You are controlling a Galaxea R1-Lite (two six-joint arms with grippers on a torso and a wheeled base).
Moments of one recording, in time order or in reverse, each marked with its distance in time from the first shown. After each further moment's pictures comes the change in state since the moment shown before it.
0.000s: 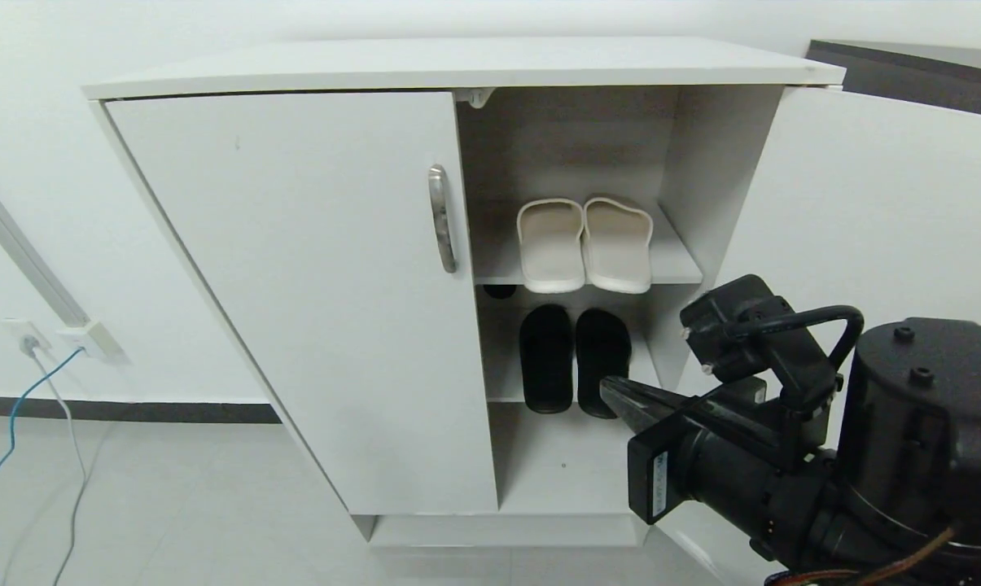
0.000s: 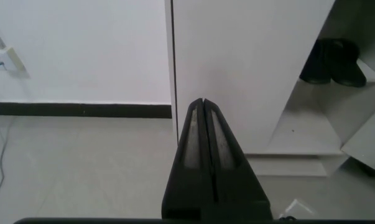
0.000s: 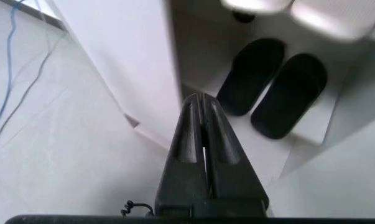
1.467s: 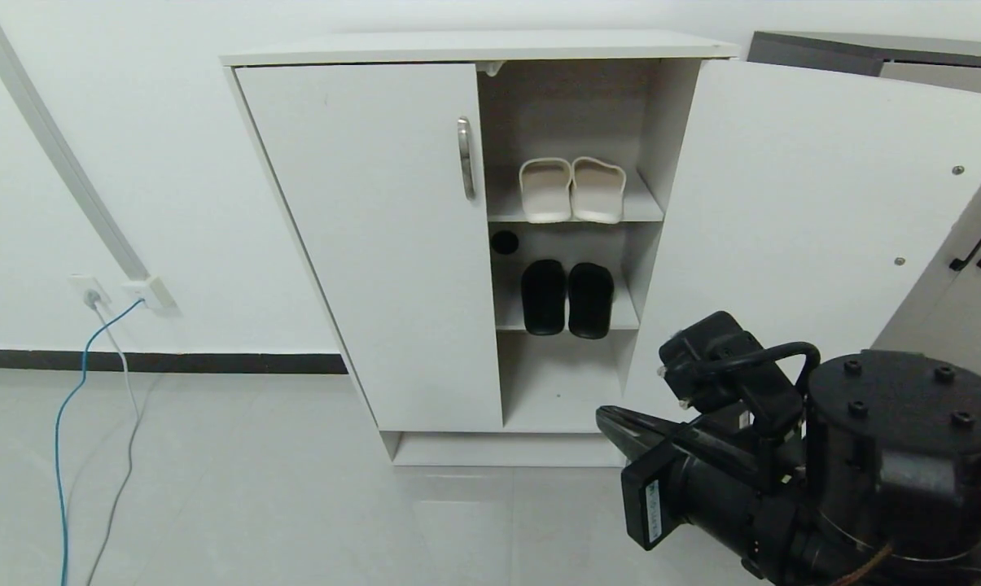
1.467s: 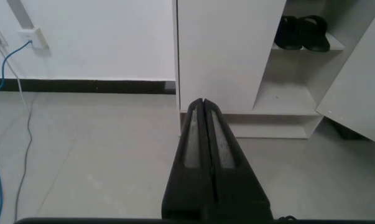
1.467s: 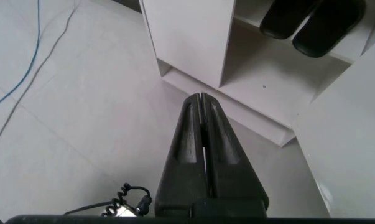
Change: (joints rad) left arm 0.000 0.000 0.000 0.000 0.003 0.000; right arm -0.024 0.033 0.043 -0.002 0.058 0.006
